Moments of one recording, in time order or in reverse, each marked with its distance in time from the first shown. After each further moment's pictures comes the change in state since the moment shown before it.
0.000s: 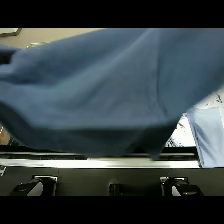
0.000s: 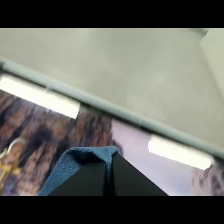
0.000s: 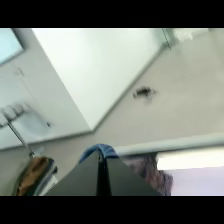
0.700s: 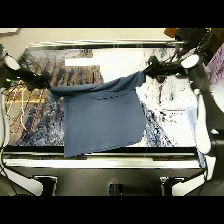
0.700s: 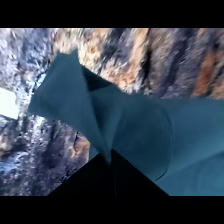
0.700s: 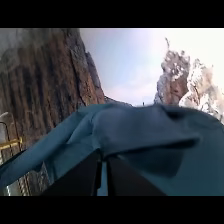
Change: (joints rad) left arm -0.068 -0.902 -0.053 -0.066 -0.075 0.065; right arm 0.000 -0.974 0.008 0.233 0.078 0.039
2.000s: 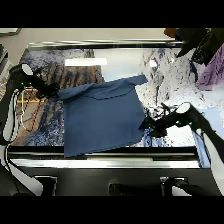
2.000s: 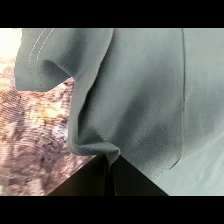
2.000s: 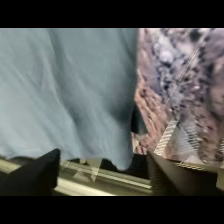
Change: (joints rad) left arm -0.022 -0.093 0.000 -0.018 -0.122 0.032; right arm 0.024 0.444 -0.937 -0.162 0.193 -0.162
